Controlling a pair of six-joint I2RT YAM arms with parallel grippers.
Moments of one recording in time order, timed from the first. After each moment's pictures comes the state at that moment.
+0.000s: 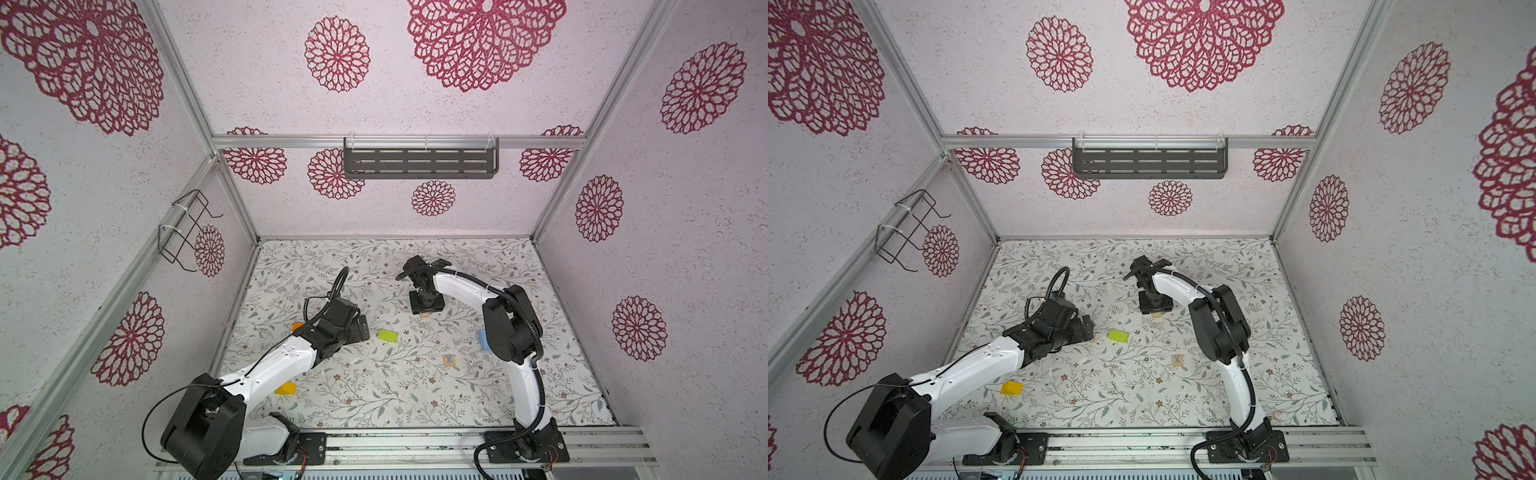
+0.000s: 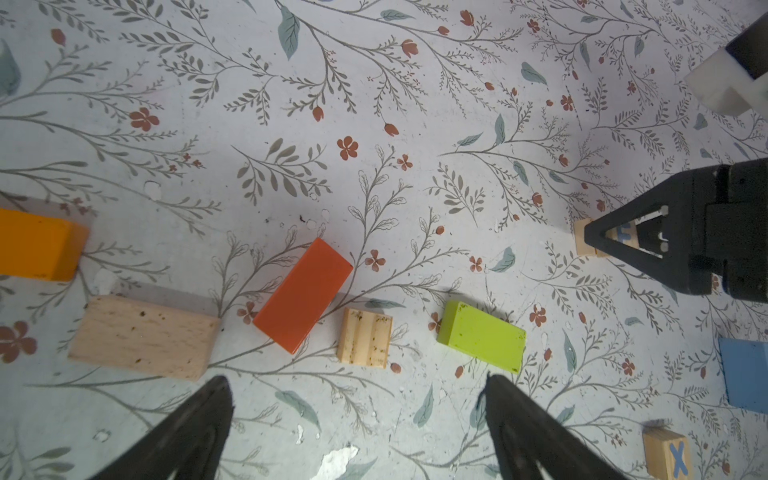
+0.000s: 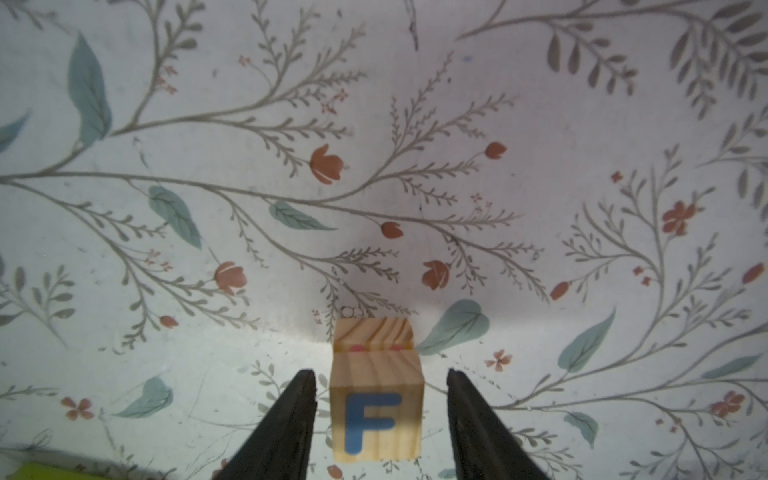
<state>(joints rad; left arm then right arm) -0.56 1.30 0.72 -0.33 -0.19 -0.68 0.61 2.17 1.74 -0.98 0.14 0.46</state>
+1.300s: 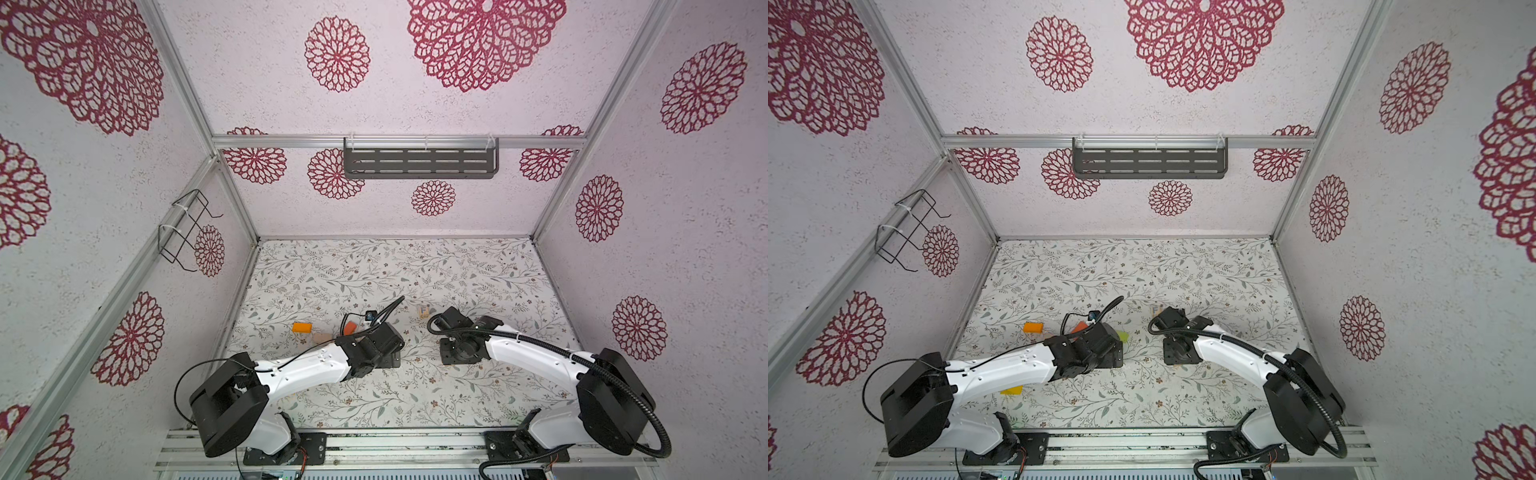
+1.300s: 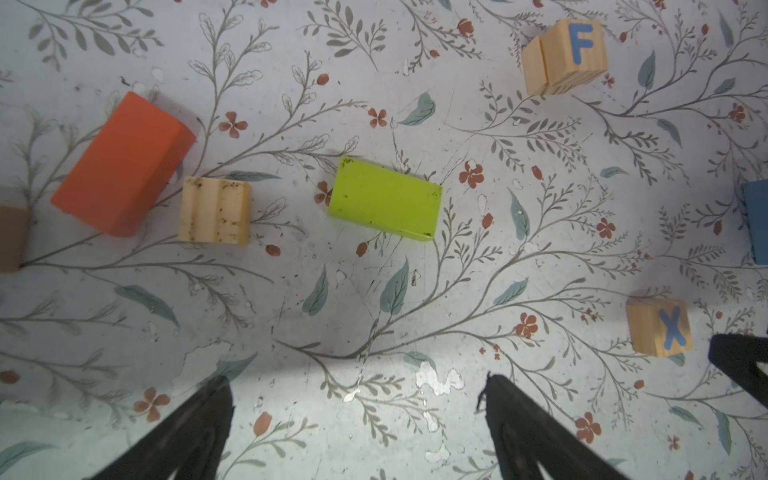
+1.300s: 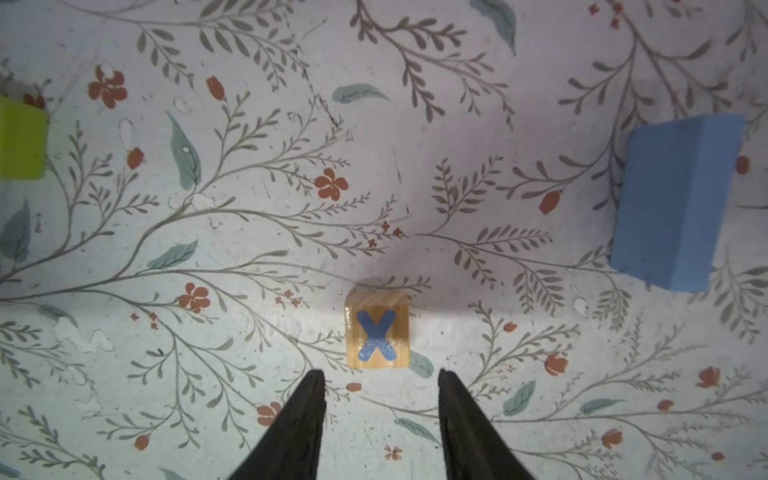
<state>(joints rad) -0.95 1.46 0.81 -0.44 -0.32 -0.89 0.76 1.43 0.86 -0.75 0.15 0.68</state>
